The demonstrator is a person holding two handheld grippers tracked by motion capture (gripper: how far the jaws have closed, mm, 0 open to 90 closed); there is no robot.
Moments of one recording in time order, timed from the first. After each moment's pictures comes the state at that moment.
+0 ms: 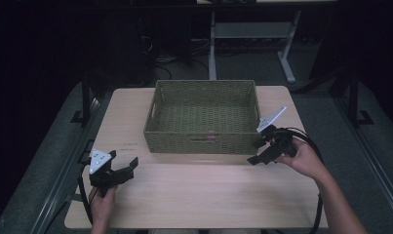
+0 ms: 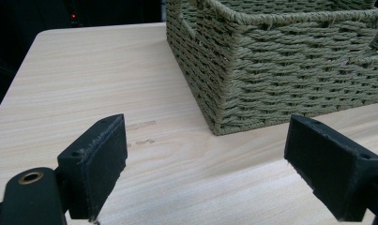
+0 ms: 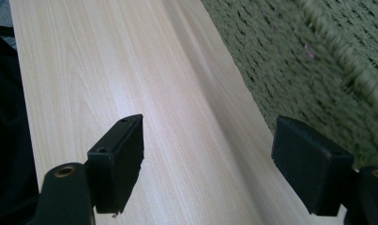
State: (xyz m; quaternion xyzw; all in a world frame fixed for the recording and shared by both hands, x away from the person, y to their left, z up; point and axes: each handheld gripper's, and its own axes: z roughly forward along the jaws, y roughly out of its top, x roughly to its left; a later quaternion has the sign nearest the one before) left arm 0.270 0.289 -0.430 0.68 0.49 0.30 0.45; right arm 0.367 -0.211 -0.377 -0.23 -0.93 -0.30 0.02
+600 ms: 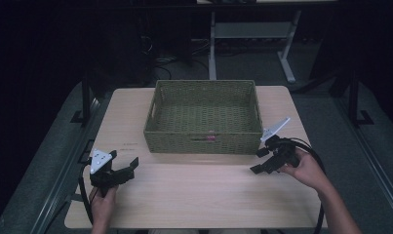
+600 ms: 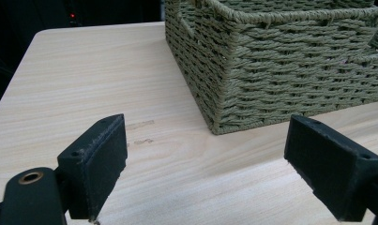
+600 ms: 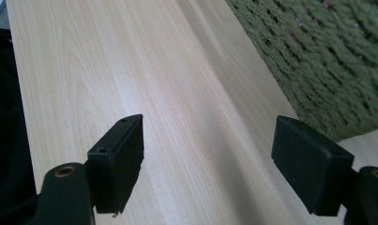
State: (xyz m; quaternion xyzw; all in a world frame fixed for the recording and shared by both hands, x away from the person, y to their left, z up) left arm 0.270 0.288 -0.430 0.69 0.49 0.30 0.45; right arm 0.352 -0.223 -0.402 -0.24 -0.92 -0.30 0.03
